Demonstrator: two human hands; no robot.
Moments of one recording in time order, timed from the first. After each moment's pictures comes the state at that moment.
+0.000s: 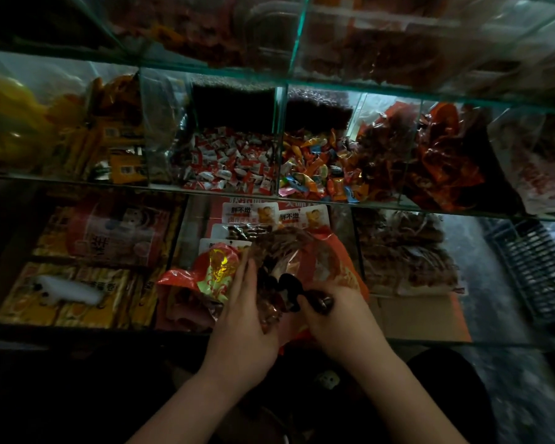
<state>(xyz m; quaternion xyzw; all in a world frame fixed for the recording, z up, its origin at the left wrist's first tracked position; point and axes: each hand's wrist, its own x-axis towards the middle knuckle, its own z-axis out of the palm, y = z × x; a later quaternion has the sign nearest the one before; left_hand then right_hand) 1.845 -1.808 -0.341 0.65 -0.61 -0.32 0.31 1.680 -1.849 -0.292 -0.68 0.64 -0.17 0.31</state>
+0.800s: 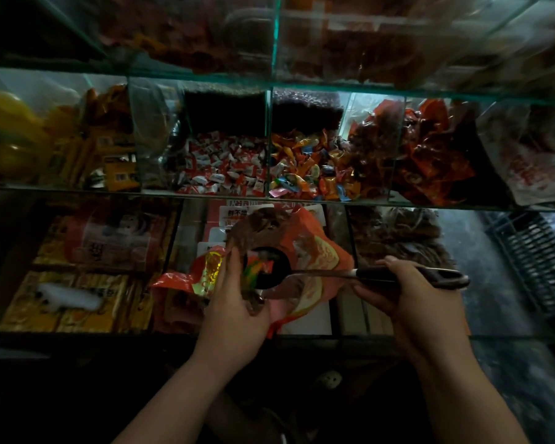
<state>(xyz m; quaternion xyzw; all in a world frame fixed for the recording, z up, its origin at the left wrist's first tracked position) 1.850 -1.827 -0.334 0.66 -0.57 -0.34 0.35 1.617 -1.855 -0.257 -0.23 0.61 -0.56 0.51</state>
